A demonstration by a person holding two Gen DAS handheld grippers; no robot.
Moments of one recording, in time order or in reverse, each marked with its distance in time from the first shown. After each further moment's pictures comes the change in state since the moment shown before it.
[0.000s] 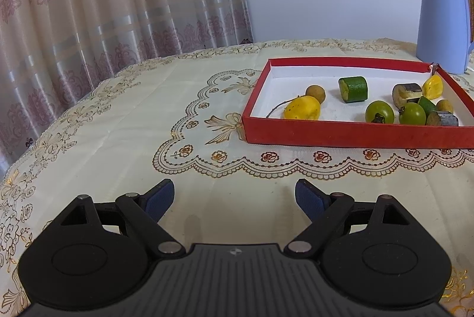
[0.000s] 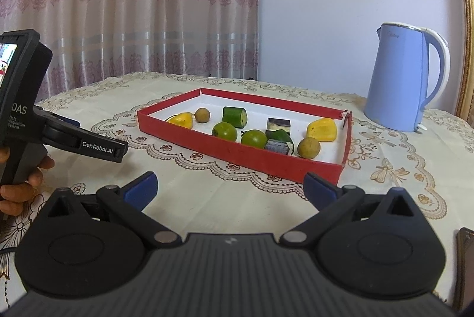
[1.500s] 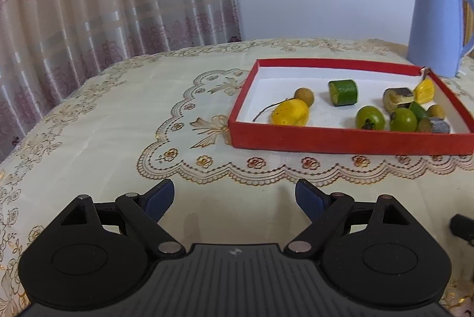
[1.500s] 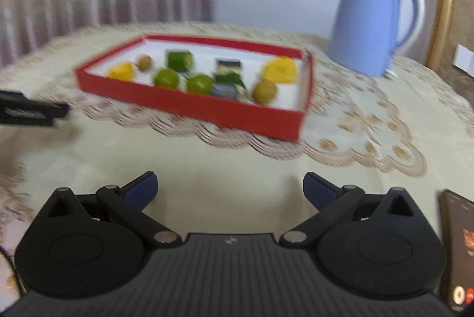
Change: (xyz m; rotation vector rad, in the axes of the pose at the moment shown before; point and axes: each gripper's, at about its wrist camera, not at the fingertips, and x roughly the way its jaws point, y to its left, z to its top) left arm 0.004 0.001 0.008 -0.008 0.010 -0.070; right arm 0.041 -0.017 -0.003 0.060 0.263 -0.197
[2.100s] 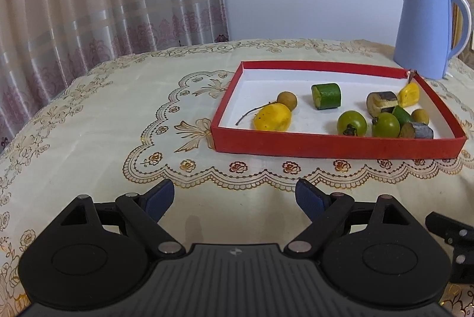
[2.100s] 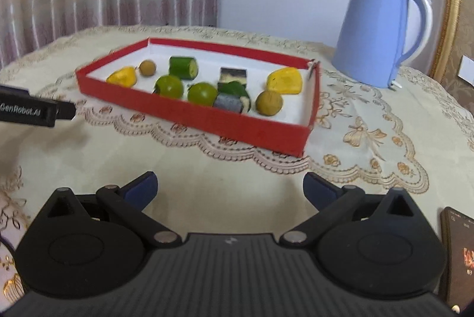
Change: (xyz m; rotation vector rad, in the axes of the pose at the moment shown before) left arm -0.003 -0.008 0.007 0.008 0.016 -0.043; right arm 0.003 0.002 0.007 -0.044 -0.026 0.039
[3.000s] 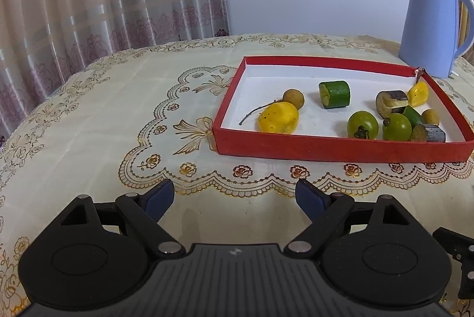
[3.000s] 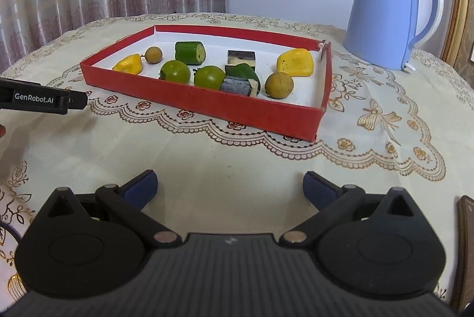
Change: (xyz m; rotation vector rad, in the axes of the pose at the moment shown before) left arm 0.019 0.006 0.006 -0.005 0.025 -0.003; right arm 0.009 -0.009 -0.003 0.053 0.049 0.054
